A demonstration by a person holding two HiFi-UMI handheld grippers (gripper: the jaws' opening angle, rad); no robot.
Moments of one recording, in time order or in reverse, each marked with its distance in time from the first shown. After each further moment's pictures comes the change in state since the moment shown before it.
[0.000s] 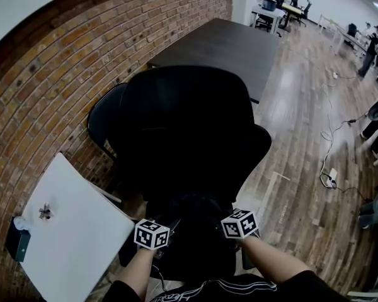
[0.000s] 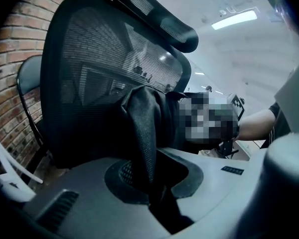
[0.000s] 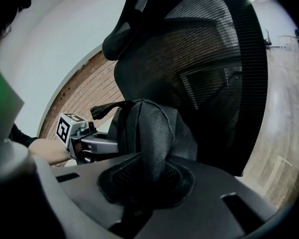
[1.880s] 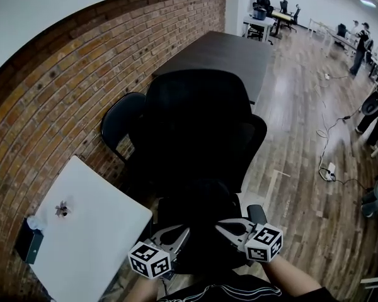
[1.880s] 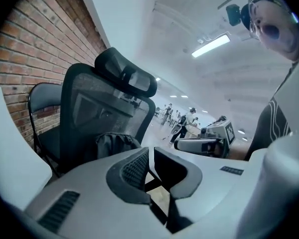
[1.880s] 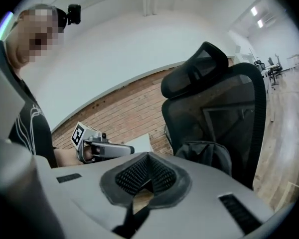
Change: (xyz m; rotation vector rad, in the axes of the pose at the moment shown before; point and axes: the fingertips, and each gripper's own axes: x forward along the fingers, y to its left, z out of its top) left arm -0.168 -0.120 0.020 0.023 -0.291 -0.116; right arm -0.113 0.181 0.009 -0.219 -0.314 0.103
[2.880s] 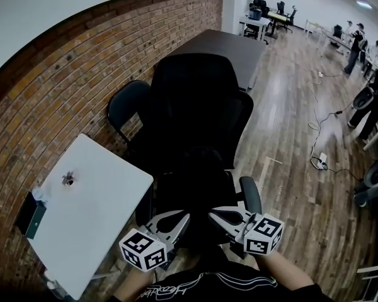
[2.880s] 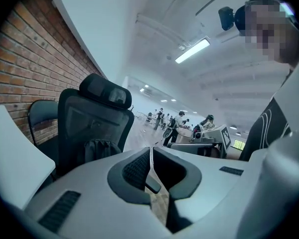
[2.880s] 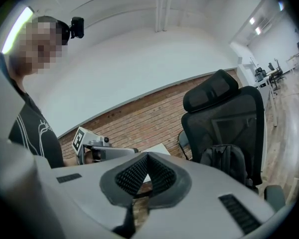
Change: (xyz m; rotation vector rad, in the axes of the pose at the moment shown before) left arm -0.098 -0.119 -0.003 0.115 -0.073 -0.062; right arm -0.063 0.141 0.003 -0.031 -0.149 0.049
